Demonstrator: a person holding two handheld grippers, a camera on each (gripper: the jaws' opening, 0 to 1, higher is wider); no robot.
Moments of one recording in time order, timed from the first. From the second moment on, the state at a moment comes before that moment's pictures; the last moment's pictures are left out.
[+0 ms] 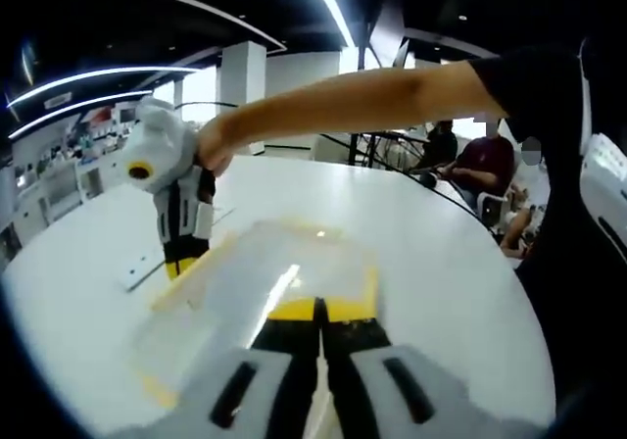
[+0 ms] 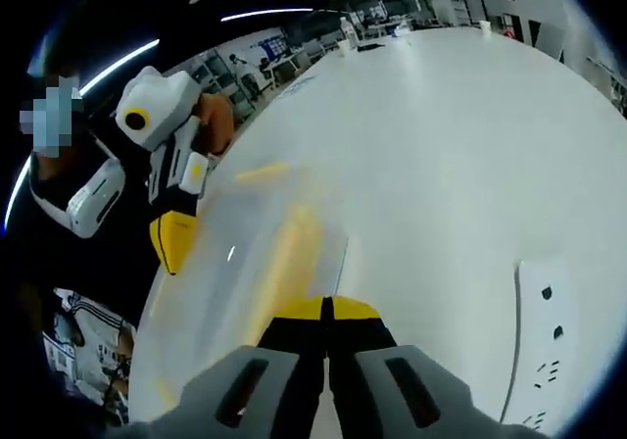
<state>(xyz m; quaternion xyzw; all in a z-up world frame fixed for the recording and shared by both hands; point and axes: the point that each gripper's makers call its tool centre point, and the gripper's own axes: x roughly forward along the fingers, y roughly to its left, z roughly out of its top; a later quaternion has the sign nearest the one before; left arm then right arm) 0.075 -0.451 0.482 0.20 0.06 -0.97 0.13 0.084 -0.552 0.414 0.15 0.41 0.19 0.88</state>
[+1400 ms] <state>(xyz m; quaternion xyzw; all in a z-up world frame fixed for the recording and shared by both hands) 0.089 -0.464 0.494 0.20 0.06 -0.95 0.23 0.119 -0.543 0.426 0.06 0.36 0.12 0.92</state>
